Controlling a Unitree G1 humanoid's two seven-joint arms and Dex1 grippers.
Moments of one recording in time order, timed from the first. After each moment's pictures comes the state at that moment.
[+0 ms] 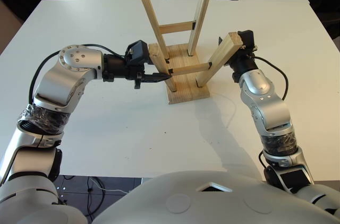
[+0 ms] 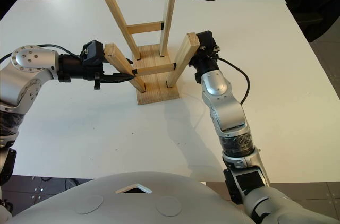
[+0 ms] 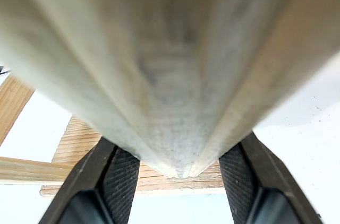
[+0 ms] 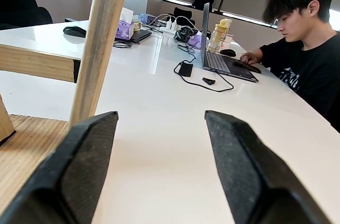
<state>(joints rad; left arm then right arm) -0.43 0.84 -0.26 -0.17 -0.51 0.41 -1.08 -0.22 -0.23 0.23 -0.32 0.07 0.57 -0.09</state>
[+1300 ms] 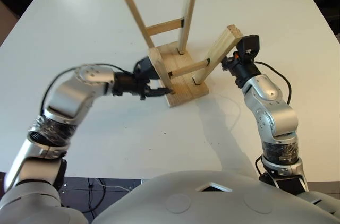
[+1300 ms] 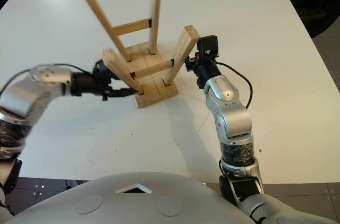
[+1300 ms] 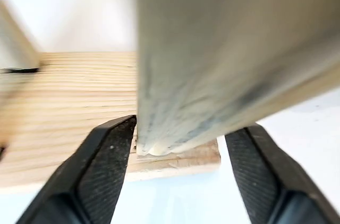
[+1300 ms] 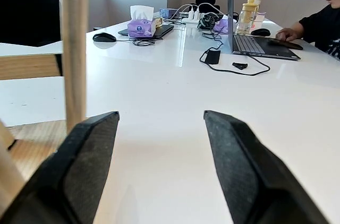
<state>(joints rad) -0.29 0.72 -0.31 -0.30 -0.50 0.68 -0.89 -0.15 -0.18 0.09 -0.40 0.18 0.60 0.07</state>
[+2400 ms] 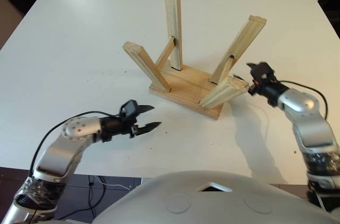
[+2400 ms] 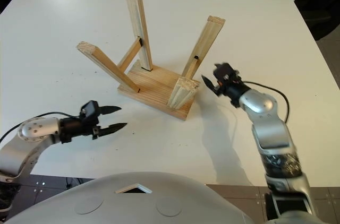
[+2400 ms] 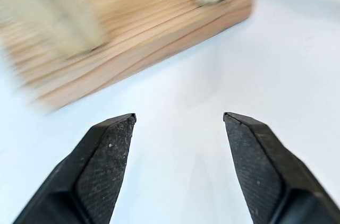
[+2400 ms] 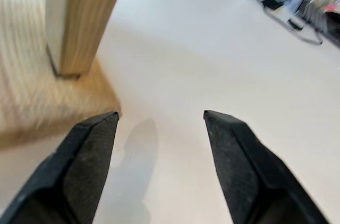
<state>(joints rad) 0.28 0.78 0.00 -0.30 -0.37 0.31 -0.85 0.16 -0.66 -0.01 -0.33 0.09 0.42 0.61</state>
